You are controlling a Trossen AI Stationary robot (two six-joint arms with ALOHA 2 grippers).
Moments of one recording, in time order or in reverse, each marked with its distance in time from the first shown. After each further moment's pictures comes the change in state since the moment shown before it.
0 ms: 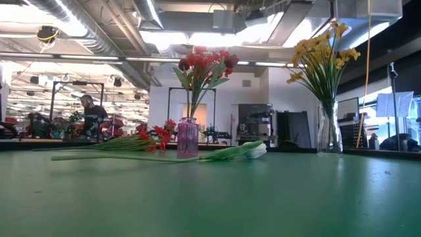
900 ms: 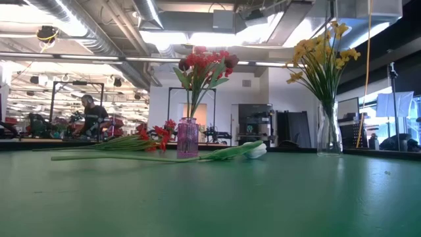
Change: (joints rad) left arm -0.087 -0.061 0.000 -0.262 -0.286 0.125; right arm 0.274 -0.457 -0.001 -0.947 0.787 0.335
